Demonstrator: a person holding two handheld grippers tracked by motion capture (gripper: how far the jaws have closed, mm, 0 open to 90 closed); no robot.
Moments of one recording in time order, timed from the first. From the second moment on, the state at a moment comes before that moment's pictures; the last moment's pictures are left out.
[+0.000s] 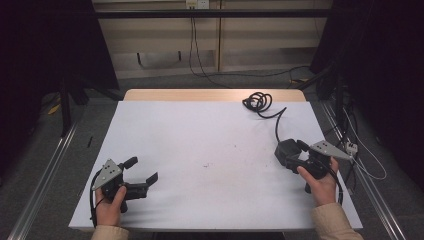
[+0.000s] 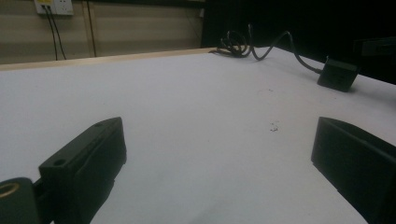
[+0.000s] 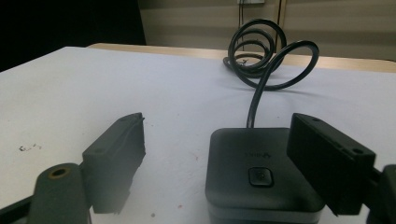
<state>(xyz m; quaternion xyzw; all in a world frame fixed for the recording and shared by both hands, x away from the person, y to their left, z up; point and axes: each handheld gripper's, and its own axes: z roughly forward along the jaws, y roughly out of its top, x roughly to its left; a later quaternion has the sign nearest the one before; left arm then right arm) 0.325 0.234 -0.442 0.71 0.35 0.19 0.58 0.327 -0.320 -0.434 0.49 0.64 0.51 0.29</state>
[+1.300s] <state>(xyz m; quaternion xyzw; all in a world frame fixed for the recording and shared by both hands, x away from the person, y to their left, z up) 0.326 0.233 -0.442 0.71 0.35 0.19 0.58 0.301 -0.303 -0.434 0.46 0.67 0.52 0.27</state>
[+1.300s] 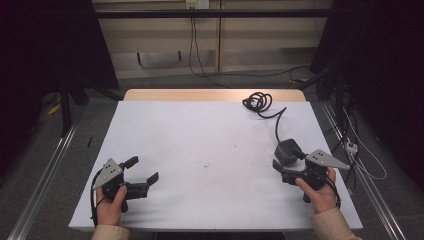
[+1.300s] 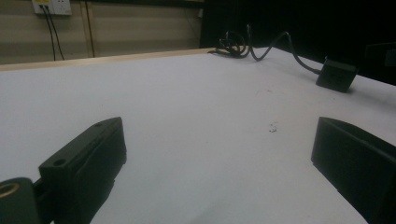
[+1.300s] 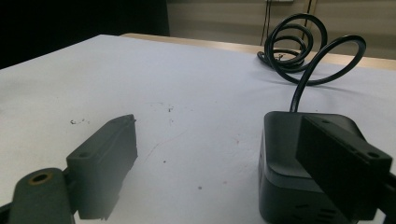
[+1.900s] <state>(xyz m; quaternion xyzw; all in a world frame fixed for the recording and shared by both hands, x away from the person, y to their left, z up) 0.326 0.233 -0.443 0.71 0.35 0.19 0.58 0.291 -0.294 -0.438 0.44 0.69 0.51 0.26</state>
